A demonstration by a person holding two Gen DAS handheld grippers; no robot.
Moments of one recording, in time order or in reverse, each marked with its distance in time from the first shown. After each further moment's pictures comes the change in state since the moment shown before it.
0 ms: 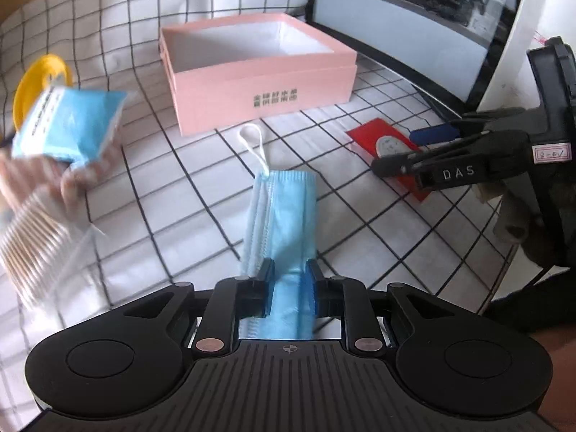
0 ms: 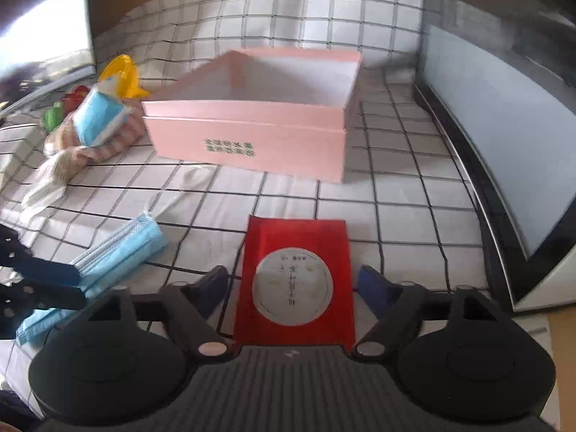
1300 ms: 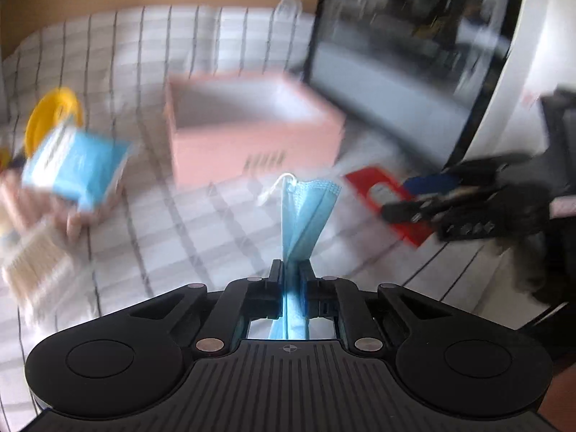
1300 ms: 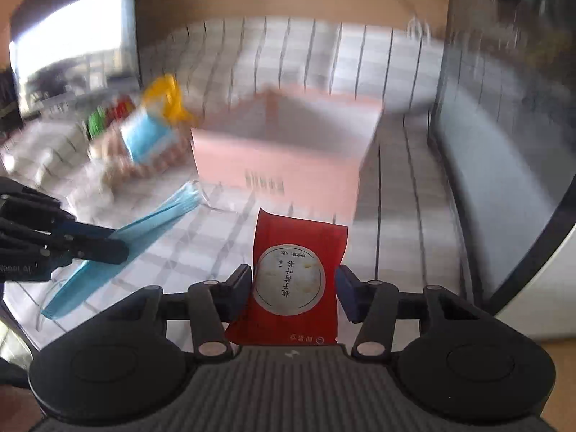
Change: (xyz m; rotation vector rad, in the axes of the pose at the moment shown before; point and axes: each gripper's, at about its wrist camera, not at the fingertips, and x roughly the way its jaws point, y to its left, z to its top) left arm -0.019 -0.013 0.005 -0.073 -0.137 -0.002; right arm -0.066 0.003 0.023 -0.096 -0.089 0.063
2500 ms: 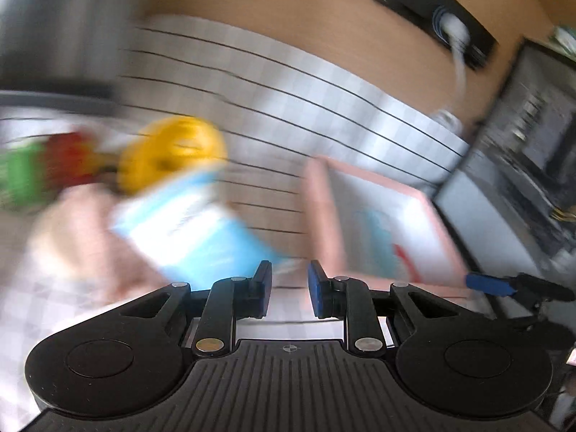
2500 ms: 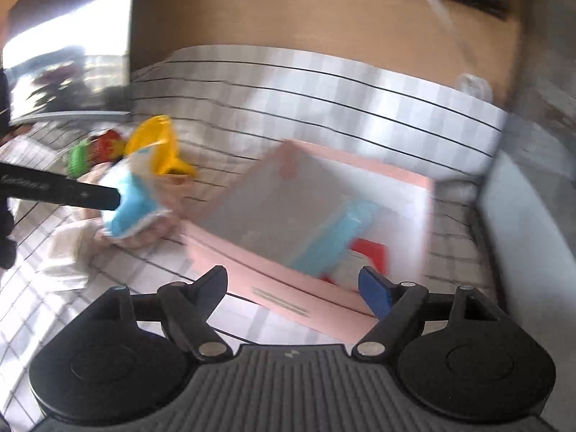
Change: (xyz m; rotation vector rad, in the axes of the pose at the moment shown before) left arm 0.026 0.124 0.098 -0.399 -0.157 0.087; right arm 0.090 0.041 0.077 -0.102 -0.040 0.008
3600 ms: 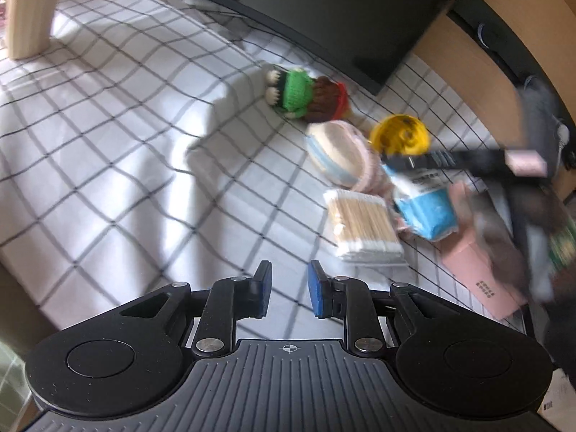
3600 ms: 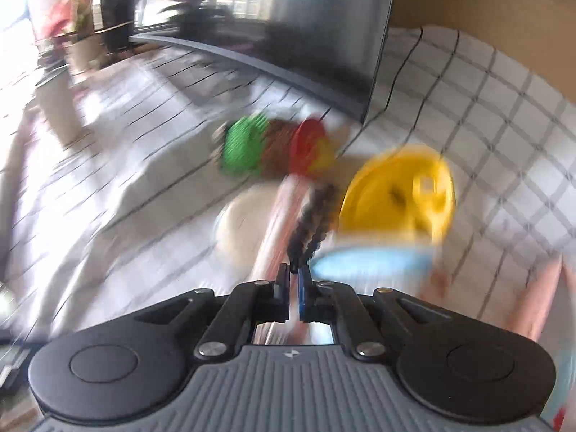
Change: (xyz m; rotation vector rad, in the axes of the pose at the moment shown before) left arm -0.168 0.134 -0.135 -0.450 -0.112 0.288; right arm 0.093 0.181 0.095 -0.313 0.194 0.383
